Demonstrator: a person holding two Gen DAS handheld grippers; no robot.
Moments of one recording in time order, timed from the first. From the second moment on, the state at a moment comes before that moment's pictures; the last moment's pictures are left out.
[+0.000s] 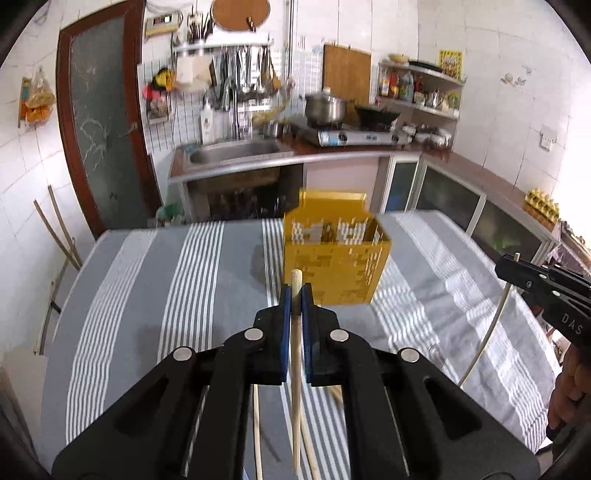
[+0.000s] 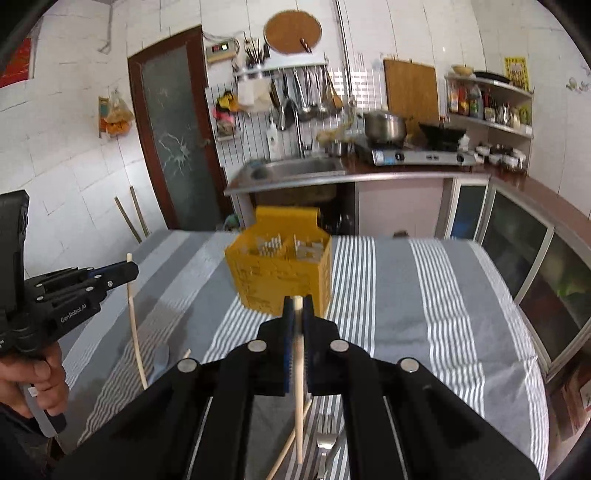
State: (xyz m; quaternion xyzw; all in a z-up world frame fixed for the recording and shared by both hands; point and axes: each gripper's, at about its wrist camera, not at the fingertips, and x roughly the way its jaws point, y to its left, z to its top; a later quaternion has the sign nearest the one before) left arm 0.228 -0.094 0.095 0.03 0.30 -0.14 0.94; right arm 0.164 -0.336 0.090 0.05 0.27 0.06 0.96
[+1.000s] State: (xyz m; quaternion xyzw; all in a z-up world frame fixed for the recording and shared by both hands) left arm 0.316 -0.123 0.220 0.00 0.17 -0.15 0.97; right arm 0.238 -0.316 0.223 0.01 0.17 0.08 0.98
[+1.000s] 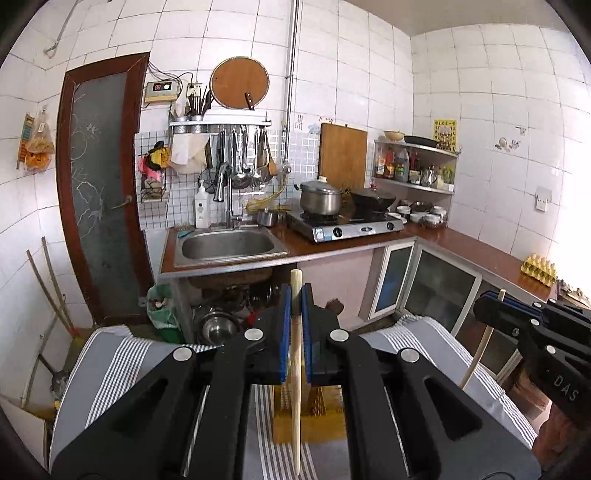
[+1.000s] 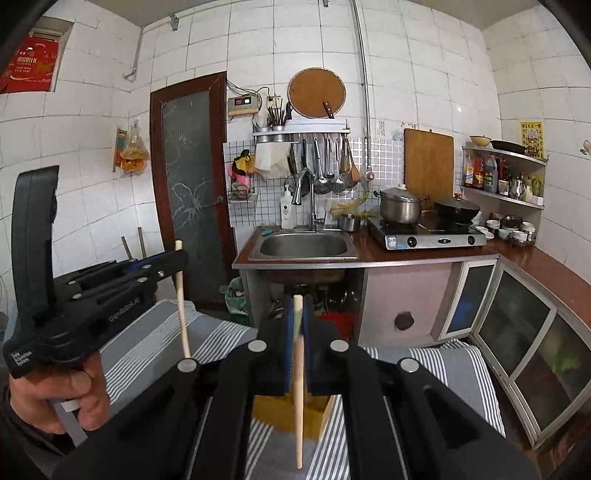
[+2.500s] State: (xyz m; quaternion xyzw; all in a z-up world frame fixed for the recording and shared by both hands) left arm 0.367 -0.098 0.148 0.01 0.21 -0.11 0.97; right arm 0.291 -0.343 0.161 0.02 0.20 0.05 0.98
